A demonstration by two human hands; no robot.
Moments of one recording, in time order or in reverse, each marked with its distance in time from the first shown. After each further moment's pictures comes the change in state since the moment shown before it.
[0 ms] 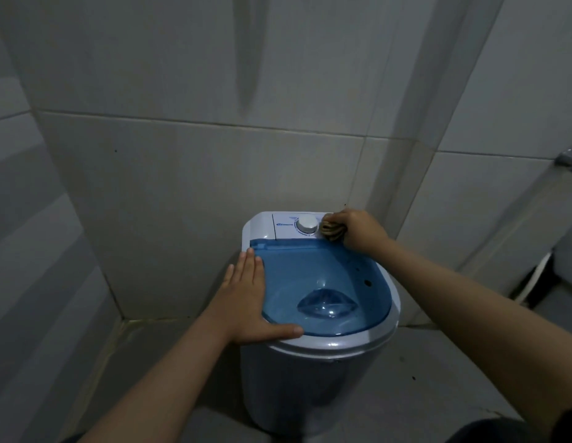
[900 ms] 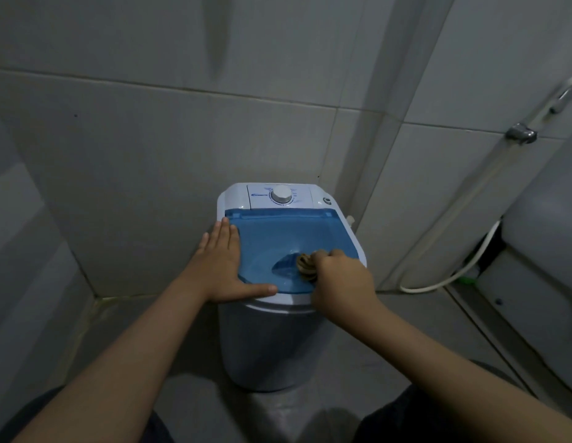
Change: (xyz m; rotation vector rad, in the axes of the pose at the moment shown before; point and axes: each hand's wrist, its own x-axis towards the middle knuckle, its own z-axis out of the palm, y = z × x) left_hand -0.002 0.004 -0.005 0.015 -0.032 -0.002; right_hand -0.162 -0.095 0.002 -0.138 -0.063 0.251
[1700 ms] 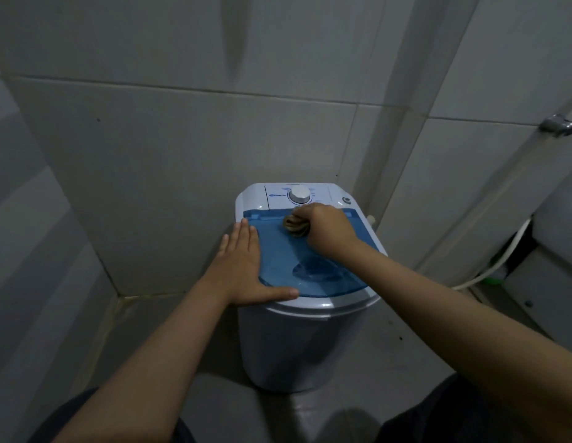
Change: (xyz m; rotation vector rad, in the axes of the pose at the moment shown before) left_hand 0.001 -0.001 0.002 -0.034 0.024 0.004; right_hand 0.109 -0.011 0.010 0.194 0.109 -0.228
